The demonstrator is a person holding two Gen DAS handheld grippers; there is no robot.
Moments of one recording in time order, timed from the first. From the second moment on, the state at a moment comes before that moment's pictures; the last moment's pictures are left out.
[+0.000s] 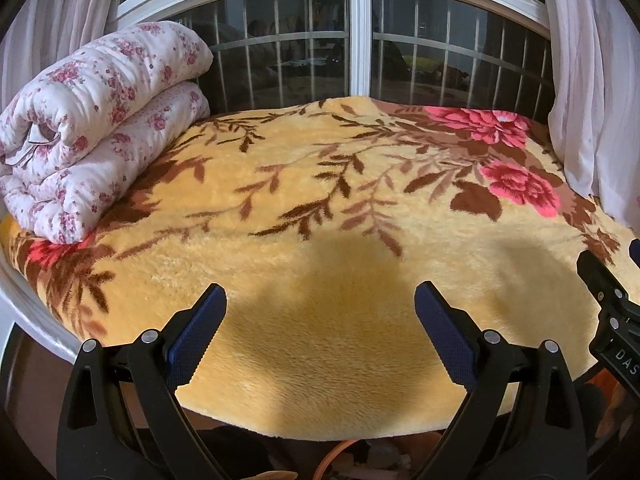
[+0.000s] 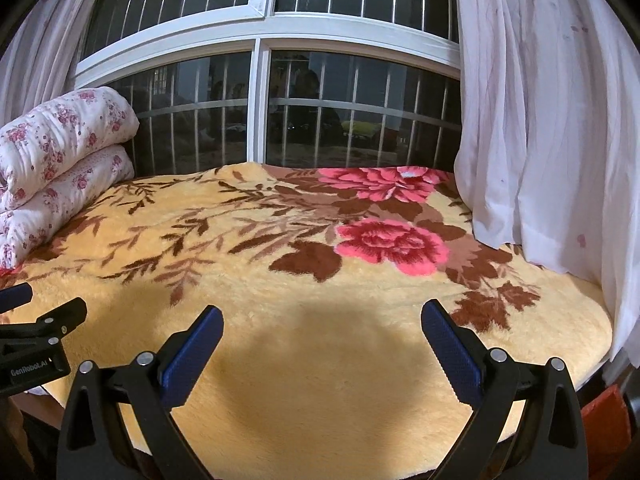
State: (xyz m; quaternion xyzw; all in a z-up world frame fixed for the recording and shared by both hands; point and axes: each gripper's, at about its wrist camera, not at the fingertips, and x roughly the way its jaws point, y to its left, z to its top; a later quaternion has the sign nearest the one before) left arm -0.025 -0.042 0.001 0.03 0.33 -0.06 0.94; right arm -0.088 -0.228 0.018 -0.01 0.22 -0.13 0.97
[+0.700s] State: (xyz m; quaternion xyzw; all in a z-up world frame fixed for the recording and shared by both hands) left arm -0.025 -0.041 0.000 0.02 0.33 -0.06 0.94; right arm -0.089 -0.231 0.016 -0.01 0.22 -0.13 0.97
